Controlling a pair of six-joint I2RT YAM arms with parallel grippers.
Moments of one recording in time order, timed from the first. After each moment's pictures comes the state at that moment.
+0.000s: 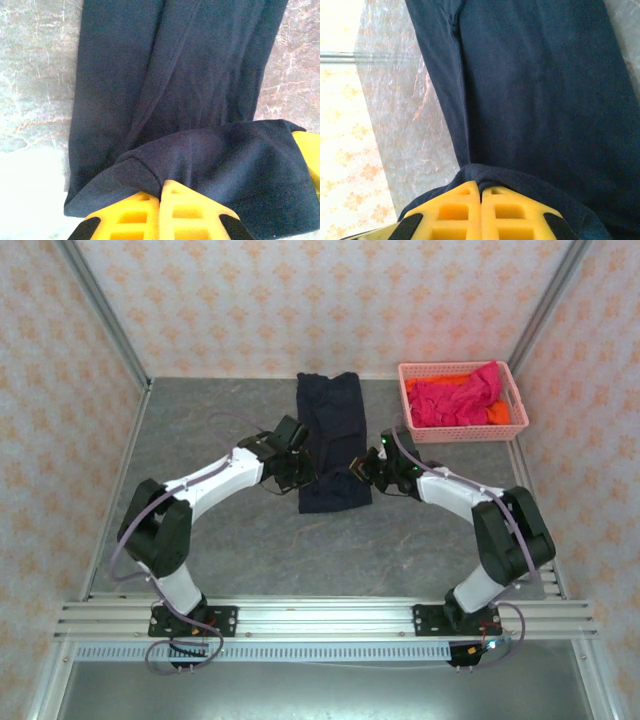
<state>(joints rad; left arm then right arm) -0.53 1.72 1.28 -0.62 0.15 -0.94 0.42 1.61 0.91 -0.05 -0.36 1.08</state>
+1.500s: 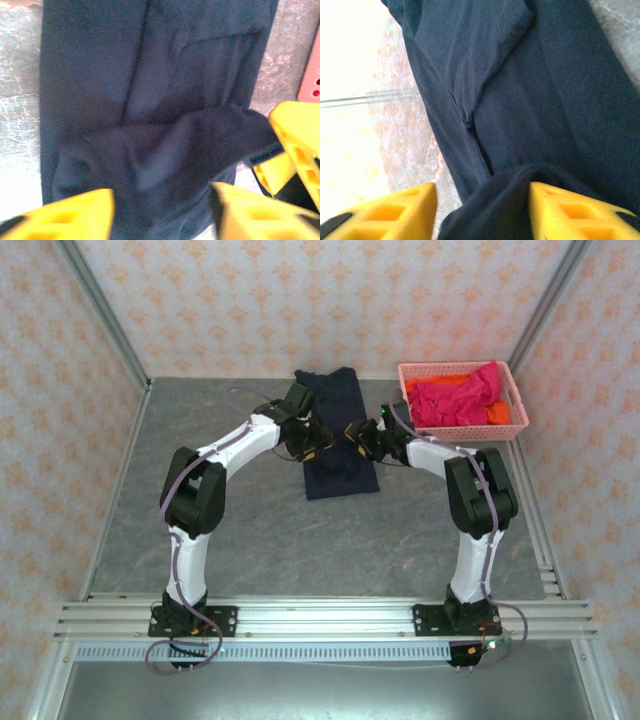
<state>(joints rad) -0.44 2.07 1.69 -0.68 0.24 -0.87 0.31 1.96 1.23 -0.01 -0.43 1.05</state>
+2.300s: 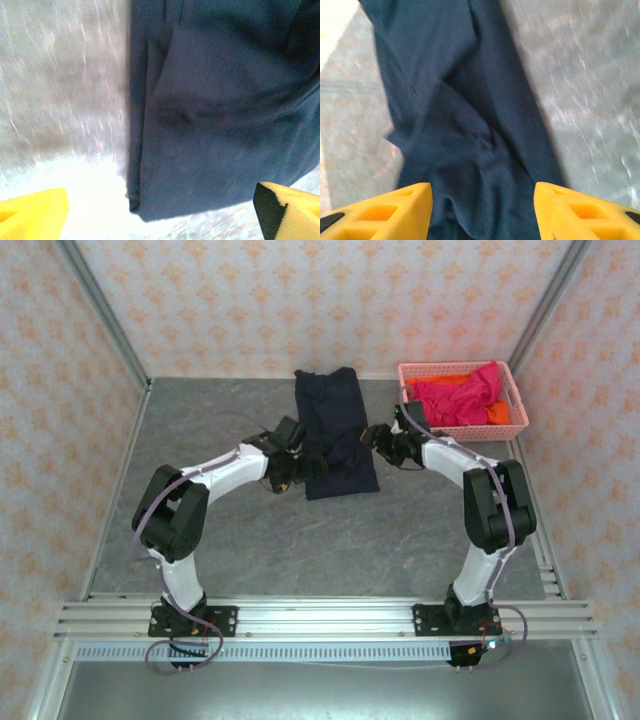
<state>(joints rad) -0.50 1.83 1.25 -0.55 0.13 -0.80 0.27 1.81 1.17 -0.23 -0.33 0.78</state>
